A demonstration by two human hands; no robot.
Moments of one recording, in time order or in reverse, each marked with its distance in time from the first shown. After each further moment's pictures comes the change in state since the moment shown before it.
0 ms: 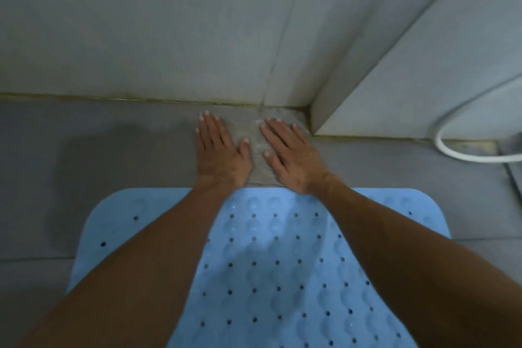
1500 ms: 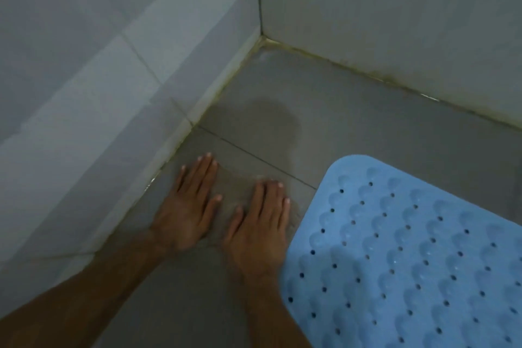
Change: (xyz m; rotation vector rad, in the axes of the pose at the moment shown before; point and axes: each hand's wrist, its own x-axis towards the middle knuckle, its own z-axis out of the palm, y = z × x) left_hand -0.267 -0.426 -0.121 0.241 -0.023 -0.041; right_hand -0.063 -0.500 0.118 0.237 0.117 0.143
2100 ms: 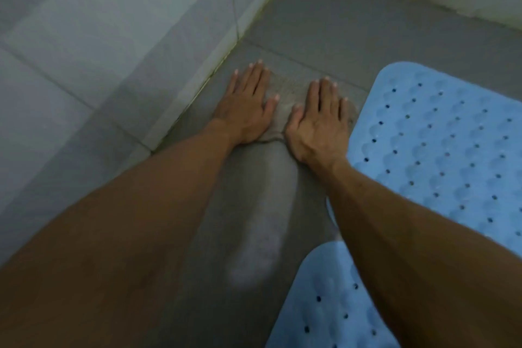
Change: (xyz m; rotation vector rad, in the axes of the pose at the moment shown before) left_hand -0.005 -0.005 0.017 -0.099 0.040 0.001; right_hand -0.011 0.000 0.006 -0.135 -0.053 -0.019
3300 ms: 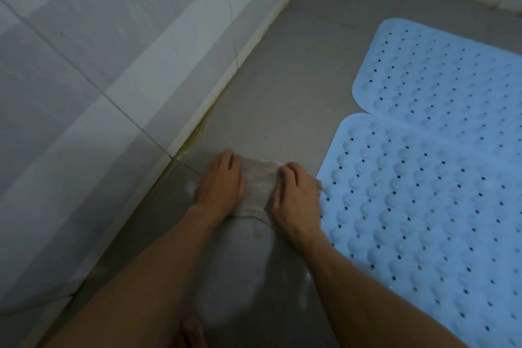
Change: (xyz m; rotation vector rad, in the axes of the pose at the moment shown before) left_hand -0.442 -0.033 -0.019 -0.107 -0.018 -0.091; right_hand -0.418 -0.103 -0.016 0.221 -0.039 -0.120
